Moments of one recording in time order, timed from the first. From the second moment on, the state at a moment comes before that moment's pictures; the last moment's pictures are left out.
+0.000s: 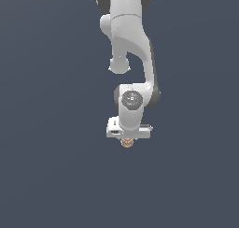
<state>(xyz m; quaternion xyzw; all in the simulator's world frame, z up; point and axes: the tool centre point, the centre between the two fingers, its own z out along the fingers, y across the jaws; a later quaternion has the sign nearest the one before) 0.044 0.040 0.041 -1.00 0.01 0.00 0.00</state>
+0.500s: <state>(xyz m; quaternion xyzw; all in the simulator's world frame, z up) 0.037 0.044 0.052 -1.00 0.01 0.00 0.00</state>
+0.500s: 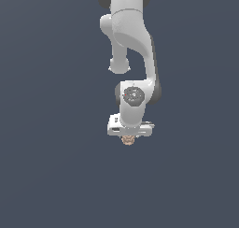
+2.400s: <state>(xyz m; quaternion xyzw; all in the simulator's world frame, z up) -0.099 0.168 0.332 -1.00 0.01 0.00 0.00</state>
